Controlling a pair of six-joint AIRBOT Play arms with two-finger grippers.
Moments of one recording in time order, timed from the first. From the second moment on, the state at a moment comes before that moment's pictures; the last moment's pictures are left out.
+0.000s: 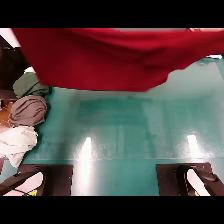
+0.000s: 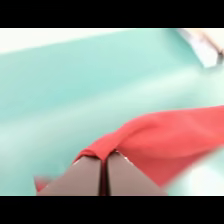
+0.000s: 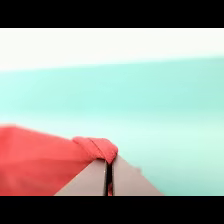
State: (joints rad) left arm 0.12 -1.12 2.07 0.91 -1.27 -1.32; right arm -0.30 -0.77 1.56 -0.99 1.08 1.39
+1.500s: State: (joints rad) left arm 0.12 -1.54 1.61 0.94 -1.13 -1.29; right arm -0.15 -1.47 1.62 -1.36 1.17 1.60
